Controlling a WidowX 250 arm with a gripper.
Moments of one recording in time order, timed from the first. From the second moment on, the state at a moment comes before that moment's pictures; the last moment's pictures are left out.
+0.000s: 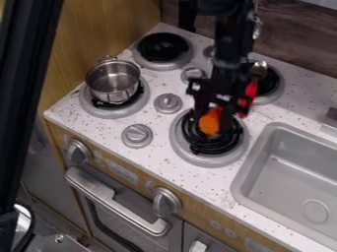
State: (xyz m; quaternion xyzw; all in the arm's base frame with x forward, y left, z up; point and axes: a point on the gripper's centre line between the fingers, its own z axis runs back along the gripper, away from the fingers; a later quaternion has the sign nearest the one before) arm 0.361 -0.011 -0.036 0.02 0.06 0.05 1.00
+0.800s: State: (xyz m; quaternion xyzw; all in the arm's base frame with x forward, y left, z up) arm 0.366 -0.017 -0.016 0.01 0.03 0.04 1.00
